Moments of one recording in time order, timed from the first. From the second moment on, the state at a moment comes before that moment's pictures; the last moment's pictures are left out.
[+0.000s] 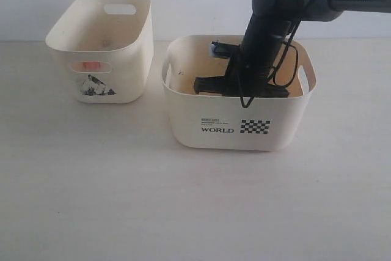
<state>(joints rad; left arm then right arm) -0.01 0.00 0.00 0.22 0.35 -0.03 0.29 2.23 -1.74 0.37 1.22 0.02</state>
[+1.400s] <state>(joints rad) -0.01 0.00 0.00 0.22 0.35 -0.03 0.29 2.25 -1.83 0.38 1.21 0.11</state>
